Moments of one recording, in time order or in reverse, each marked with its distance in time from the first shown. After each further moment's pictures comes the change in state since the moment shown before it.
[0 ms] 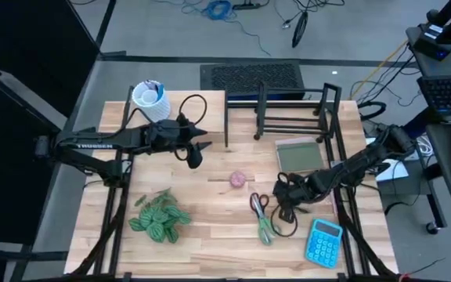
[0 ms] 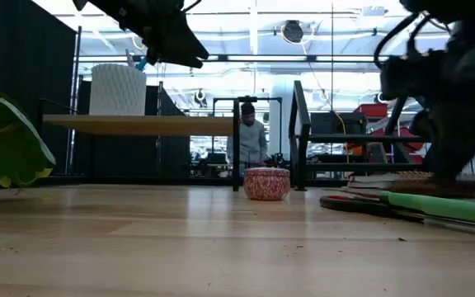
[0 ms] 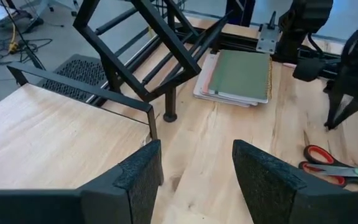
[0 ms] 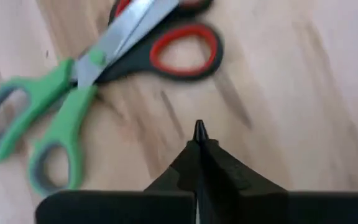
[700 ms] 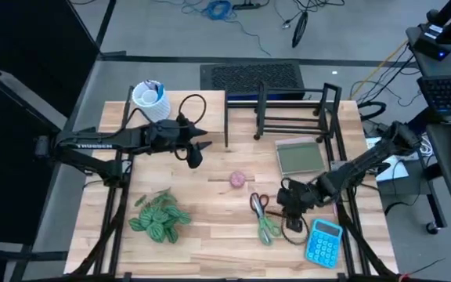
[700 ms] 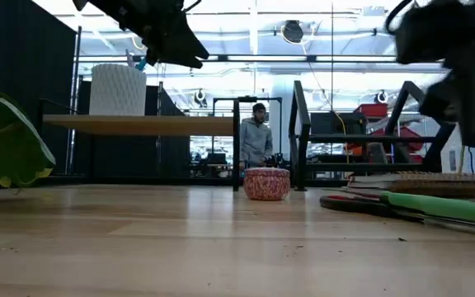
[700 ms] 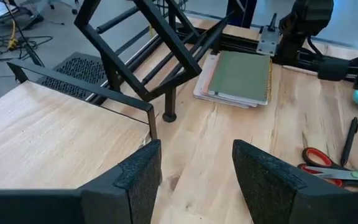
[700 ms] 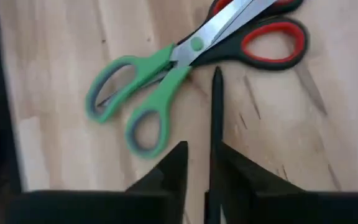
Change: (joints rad) left arm 0.000 0.000 0.000 -0.001 0.000 -0.001; right arm 0.181 -0.067 0.034 -0.005 0.028 0.090
